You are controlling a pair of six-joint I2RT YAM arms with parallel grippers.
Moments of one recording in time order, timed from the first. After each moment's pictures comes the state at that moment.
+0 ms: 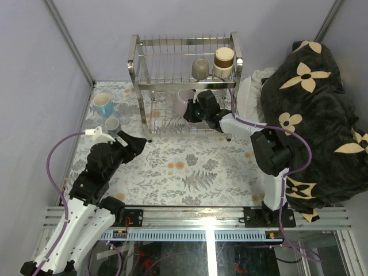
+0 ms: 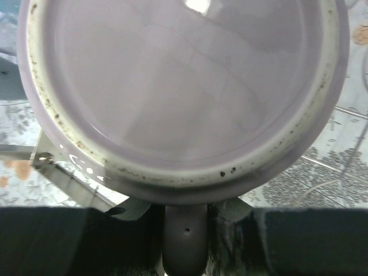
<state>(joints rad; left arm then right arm) -0.37 0.50 0.63 -0.48 -0.09 -0.84 0.59 1.98 1.39 0.03 -0.09 0.38</state>
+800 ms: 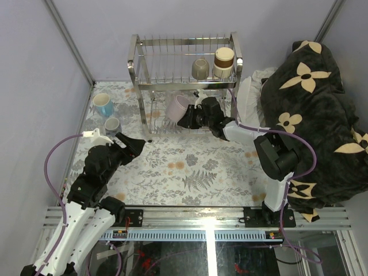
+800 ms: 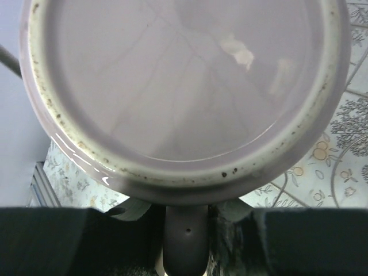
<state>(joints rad) -0.37 0.46 0.64 -0.51 -0.09 -0.84 0.60 1.90 1.22 0.23 -0.34 0.60</state>
